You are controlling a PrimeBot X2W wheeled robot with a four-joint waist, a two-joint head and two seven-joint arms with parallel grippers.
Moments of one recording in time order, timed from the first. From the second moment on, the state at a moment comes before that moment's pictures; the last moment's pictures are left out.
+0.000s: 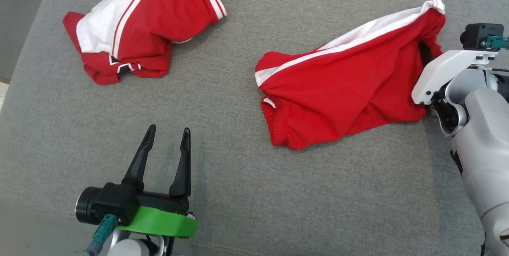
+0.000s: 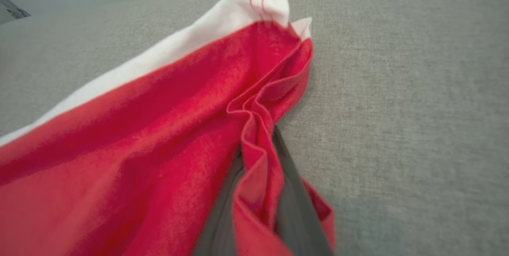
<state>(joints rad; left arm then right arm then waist) -0.07 0.05 -0.19 0.03 -0.21 -0.08 -0.26 -0.82 -0.26 0.11 0.91 0.37 0.13 0.06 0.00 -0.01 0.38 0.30</state>
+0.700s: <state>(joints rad) 0.00 0.05 -0.20 0.07 -0.22 -0.09 -0.26 -0.60 -0.51 -0.01 0.65 0.73 0.13 0.14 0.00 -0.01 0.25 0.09</state>
